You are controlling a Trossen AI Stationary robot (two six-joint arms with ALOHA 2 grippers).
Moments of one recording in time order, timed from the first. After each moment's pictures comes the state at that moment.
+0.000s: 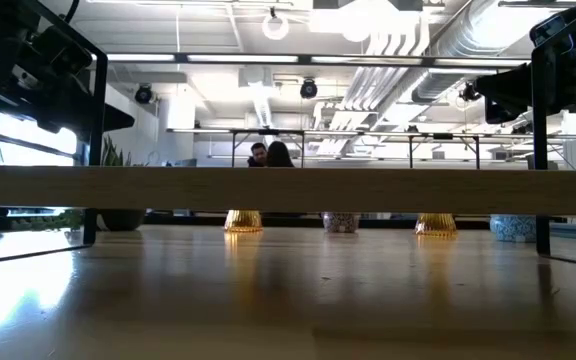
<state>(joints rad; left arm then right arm) -0.01 0.21 0.01 0.03 -0.08 -0.10 -0.15 0.08 0.01 0.08 -0.22 -0.08</state>
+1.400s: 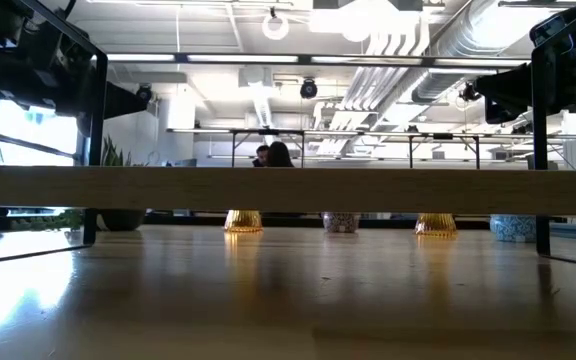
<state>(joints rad) -0.01 0.21 0.06 0.11 -0.32 -0.19 -0.15 0.08 0.01 0.08 -0.22 -0.08</state>
